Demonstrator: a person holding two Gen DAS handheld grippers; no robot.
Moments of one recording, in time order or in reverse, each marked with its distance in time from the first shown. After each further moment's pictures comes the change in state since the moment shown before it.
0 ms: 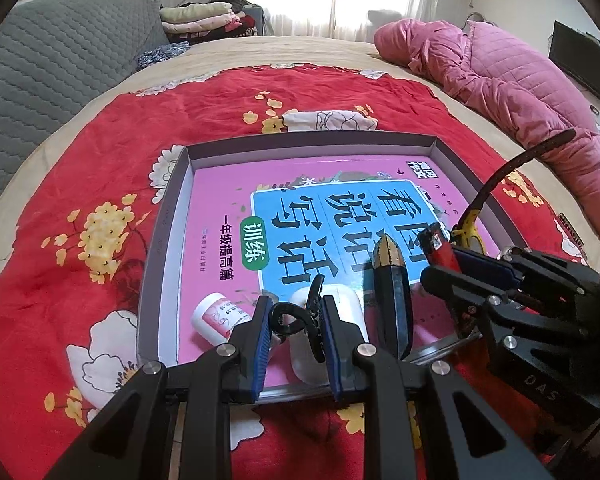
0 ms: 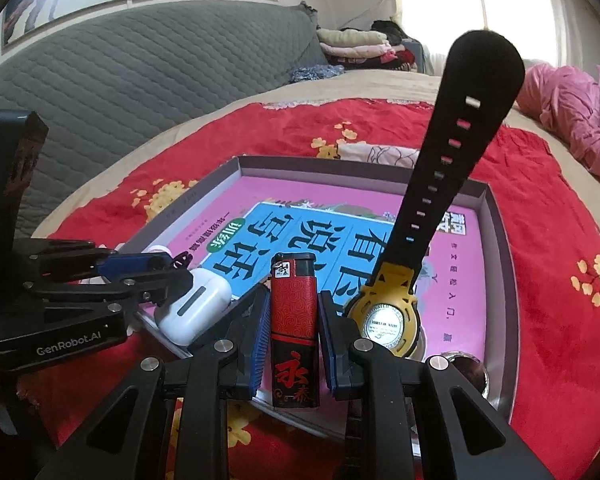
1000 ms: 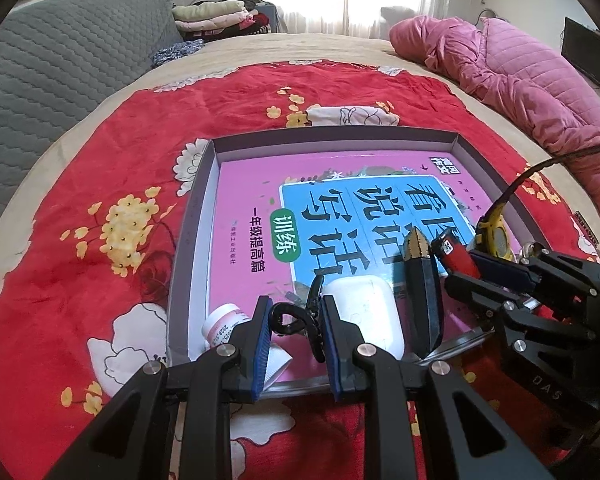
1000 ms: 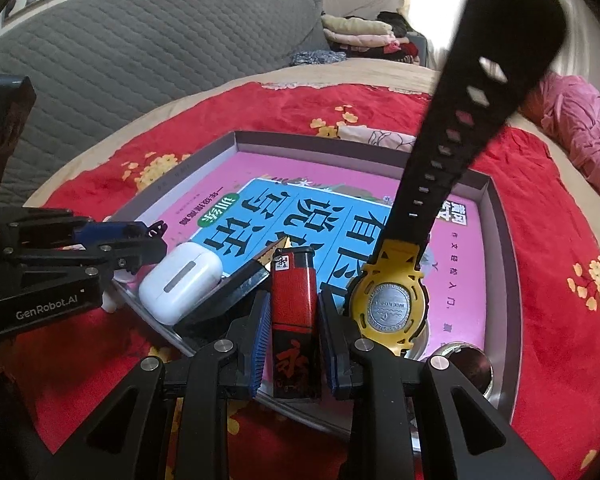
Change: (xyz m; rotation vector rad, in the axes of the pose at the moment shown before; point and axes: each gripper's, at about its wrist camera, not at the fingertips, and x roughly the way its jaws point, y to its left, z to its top) left arm -0.001 0.012 -0.003 -0.005 0.010 0.063; right arm 0.007 0.006 -0.005 -0.059 0.048 -0.038
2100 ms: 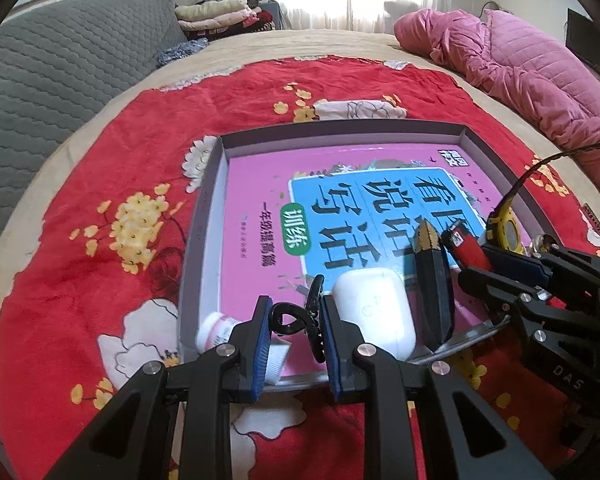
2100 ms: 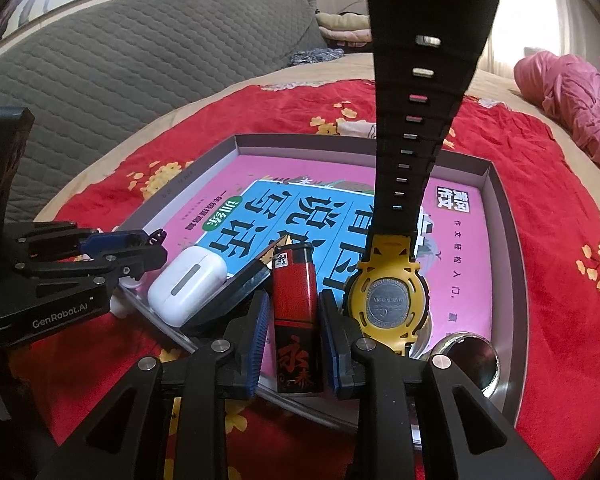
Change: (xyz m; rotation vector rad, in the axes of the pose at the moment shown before) left arm 0.001 0.000 -0.003 0.012 0.021 0.031; right arm -0.007 -0.008 -0.001 0.053 0.001 0.043
